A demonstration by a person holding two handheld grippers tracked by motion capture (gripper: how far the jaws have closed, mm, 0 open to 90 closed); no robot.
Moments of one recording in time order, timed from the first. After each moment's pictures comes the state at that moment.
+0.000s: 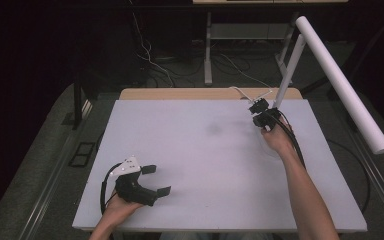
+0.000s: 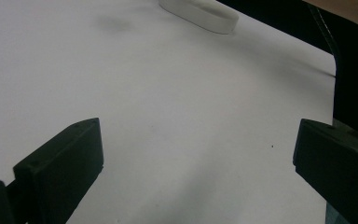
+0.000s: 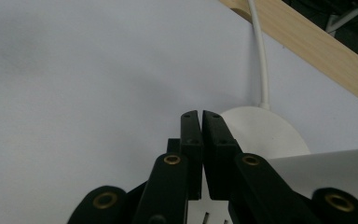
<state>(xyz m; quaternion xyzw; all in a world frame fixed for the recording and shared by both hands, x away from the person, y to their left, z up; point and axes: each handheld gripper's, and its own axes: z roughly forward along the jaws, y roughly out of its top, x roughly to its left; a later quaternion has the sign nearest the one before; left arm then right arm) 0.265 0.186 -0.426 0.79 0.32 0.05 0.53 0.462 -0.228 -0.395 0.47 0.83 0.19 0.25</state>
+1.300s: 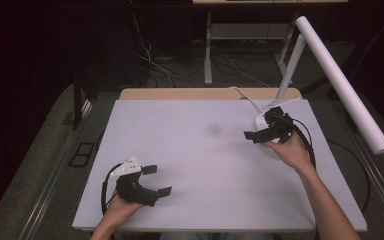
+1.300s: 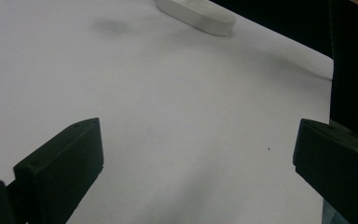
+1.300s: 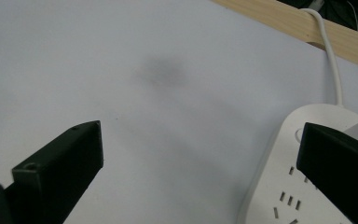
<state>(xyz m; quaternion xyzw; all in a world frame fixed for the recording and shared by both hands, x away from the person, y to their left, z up) 0.264 0.183 -0.426 0.78 0.31 0.05 0.54 0.388 -0.245 -0.353 0.43 0.82 0.35 0.15</state>
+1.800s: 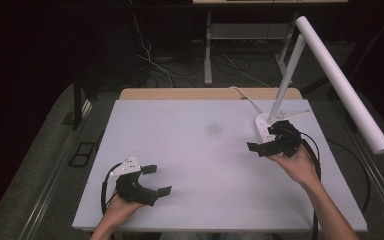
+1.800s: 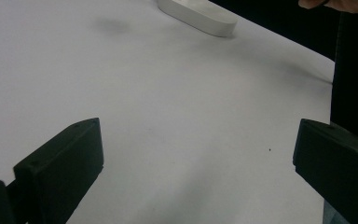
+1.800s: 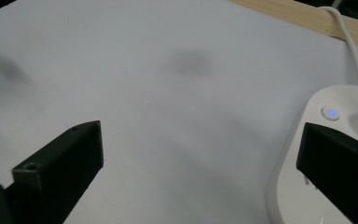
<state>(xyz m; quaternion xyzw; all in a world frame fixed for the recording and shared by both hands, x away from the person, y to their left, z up) 0.265 0.185 -0.426 0.78 0.32 0.04 0.54 0.348 -0.253 -0.356 0.42 0.81 0.39 0.14</state>
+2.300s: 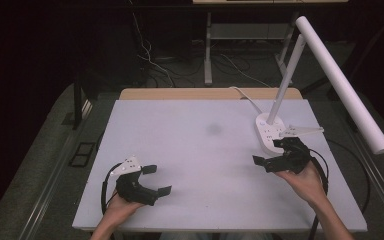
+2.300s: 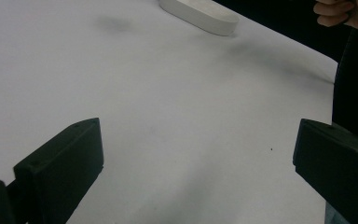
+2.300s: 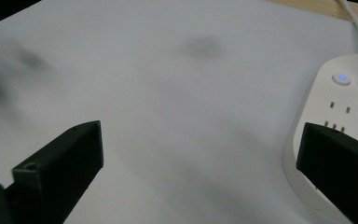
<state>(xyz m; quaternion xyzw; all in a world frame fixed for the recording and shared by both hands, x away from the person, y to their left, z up) 0.266 0.185 -0.427 0.78 0.32 0.04 0.53 0.308 -0.268 -0.369 0.43 0.79 0.41 0.13</state>
